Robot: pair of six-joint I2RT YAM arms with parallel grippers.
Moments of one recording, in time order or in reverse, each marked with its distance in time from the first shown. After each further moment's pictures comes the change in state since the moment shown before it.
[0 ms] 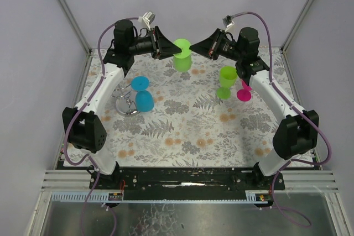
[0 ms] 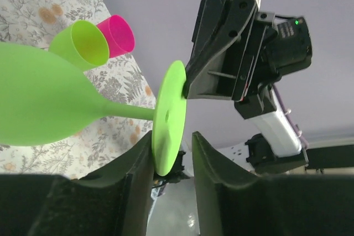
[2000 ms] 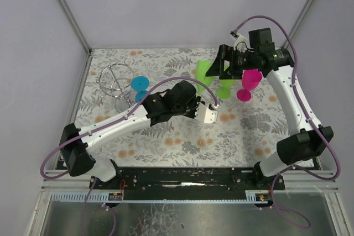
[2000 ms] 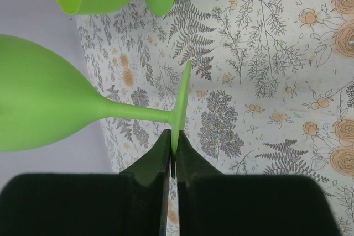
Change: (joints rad) left arm -0.739 -0.214 -0.306 -0.492 -0.986 1.971; right arm -0.098 -0.086 0.271 -1.137 0.066 -0.728
